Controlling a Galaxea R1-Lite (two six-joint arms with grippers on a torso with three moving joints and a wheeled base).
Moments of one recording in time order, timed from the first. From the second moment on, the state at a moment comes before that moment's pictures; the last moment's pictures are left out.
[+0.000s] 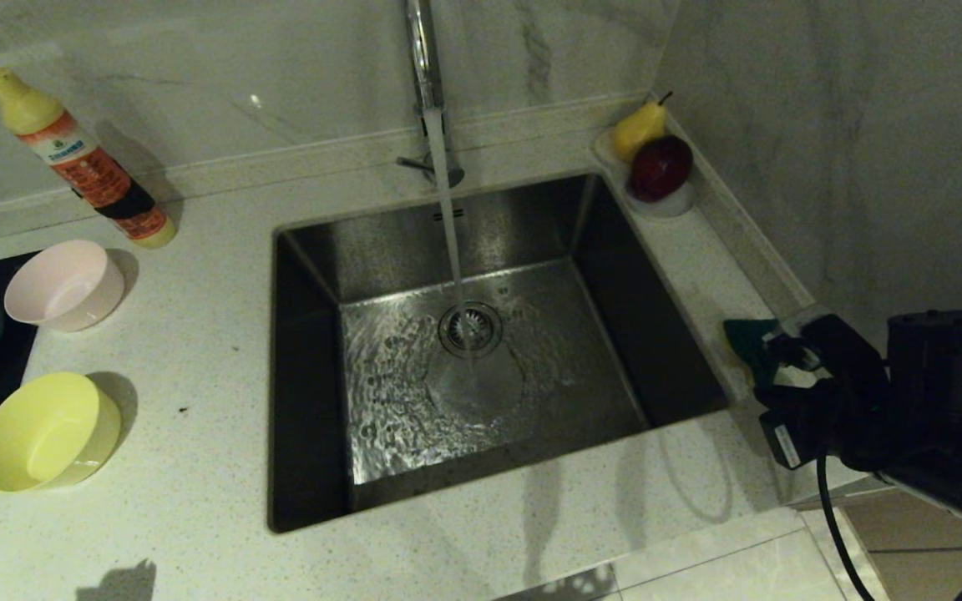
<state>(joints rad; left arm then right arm) 0.00 0.00 0.00 -0.12 0.03 -0.04 0.29 1.57 -0.61 -0.57 -0.21 -0.29</state>
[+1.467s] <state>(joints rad) 0.00 0.00 0.00 -0.12 0.03 -0.04 0.27 1.56 -0.61 -0.57 -0.21 -0.32</state>
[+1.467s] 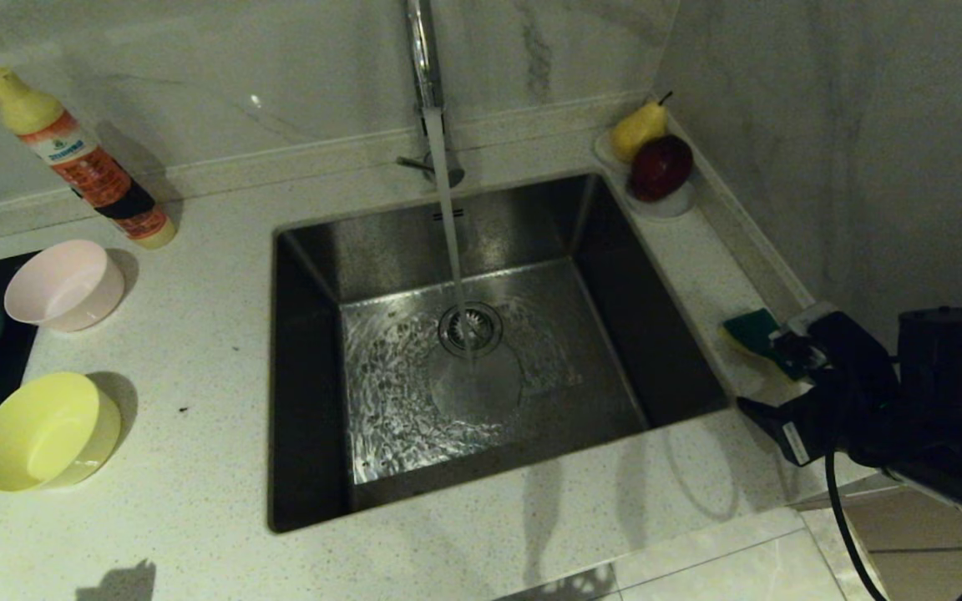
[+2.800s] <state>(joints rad) 0.00 0.00 0.00 -0.12 0.03 -0.04 0.34 1.55 -0.57 -0.61 -0.21 -0.20</state>
